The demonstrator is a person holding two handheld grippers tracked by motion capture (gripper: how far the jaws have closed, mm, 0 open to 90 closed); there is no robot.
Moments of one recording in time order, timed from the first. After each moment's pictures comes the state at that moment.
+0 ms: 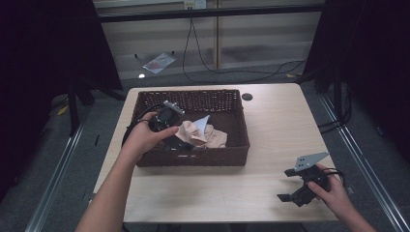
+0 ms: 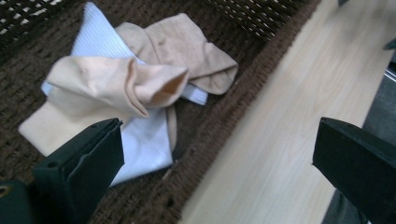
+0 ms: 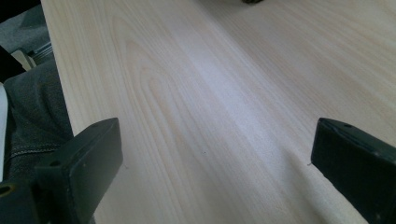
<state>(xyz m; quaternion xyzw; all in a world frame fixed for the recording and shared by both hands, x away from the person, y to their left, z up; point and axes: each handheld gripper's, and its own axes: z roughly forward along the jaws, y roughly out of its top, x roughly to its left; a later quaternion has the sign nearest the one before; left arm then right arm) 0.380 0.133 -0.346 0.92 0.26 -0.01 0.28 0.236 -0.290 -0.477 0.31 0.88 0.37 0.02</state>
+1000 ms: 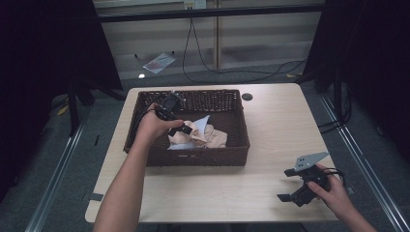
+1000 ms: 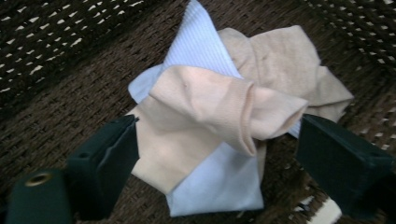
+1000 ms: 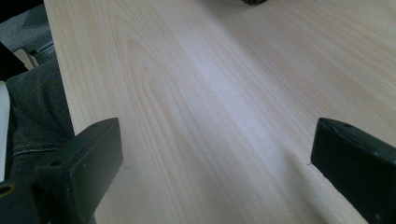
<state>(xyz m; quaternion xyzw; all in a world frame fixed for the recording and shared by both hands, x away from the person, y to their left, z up) 0.439 0.125 -0.381 0.90 0.35 0.05 0.25 0.236 -0.290 -0.477 0.31 0.88 0.37 0.02</state>
